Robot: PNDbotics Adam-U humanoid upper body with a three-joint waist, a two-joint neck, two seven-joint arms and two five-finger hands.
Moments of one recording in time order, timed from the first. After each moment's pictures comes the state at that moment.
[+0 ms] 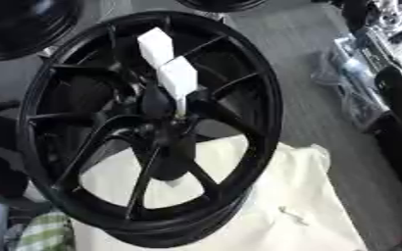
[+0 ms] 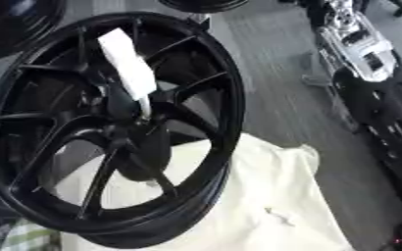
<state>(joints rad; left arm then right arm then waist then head) -0.15 0.85 0.16 -1.87 0.22 0.33 0.12 -0.63 -0.70 0.10 -1.47 -0.44 0.24 -0.25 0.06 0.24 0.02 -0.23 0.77</state>
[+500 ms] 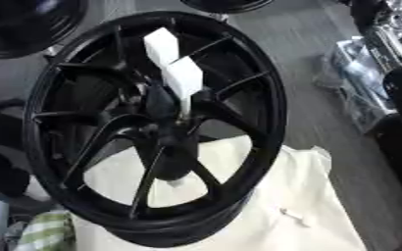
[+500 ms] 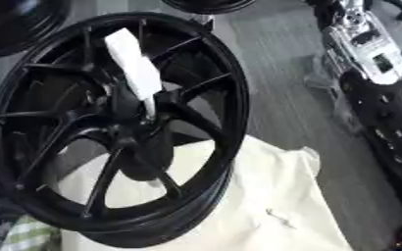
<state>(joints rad) -0.27 0.63 0.09 -1.89 0.44 0.16 0.39 -0.64 -0.68 0.10 -1.48 -0.44 0.23 -0.25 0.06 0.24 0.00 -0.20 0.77</state>
